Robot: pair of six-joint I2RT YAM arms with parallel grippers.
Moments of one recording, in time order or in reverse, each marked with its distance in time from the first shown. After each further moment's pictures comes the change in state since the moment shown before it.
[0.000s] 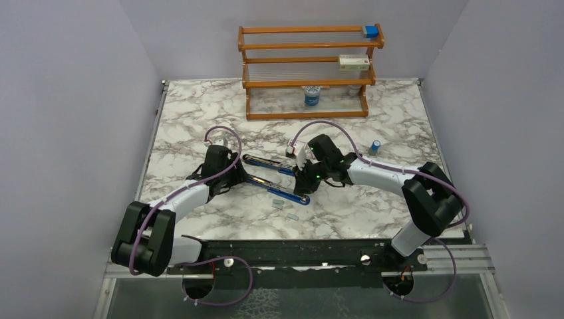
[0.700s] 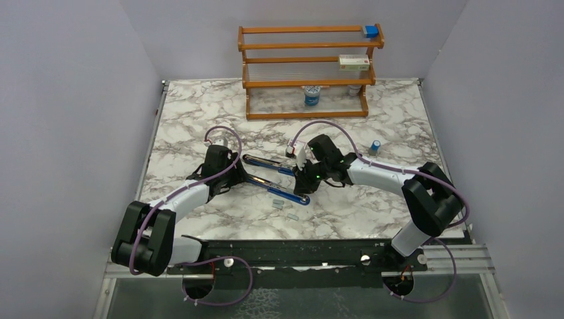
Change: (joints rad) left arm 0.000 0.002 0.000 0.003 0.000 0.000; right arm 0.000 0.000 0.000 0.000 0.005 0.000
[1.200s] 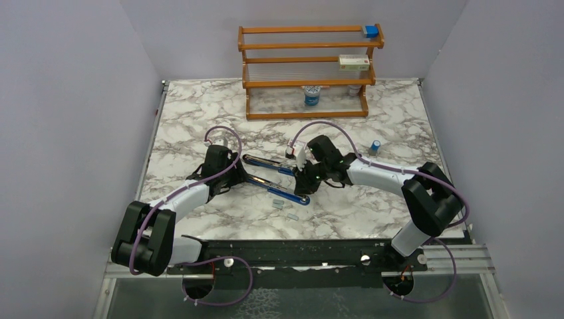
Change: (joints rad) left arm 0.000 0.000 0.000 0.000 0.000 0.000; right arm 0.004 0.001 0.000 -0.012 0.013 -0.002
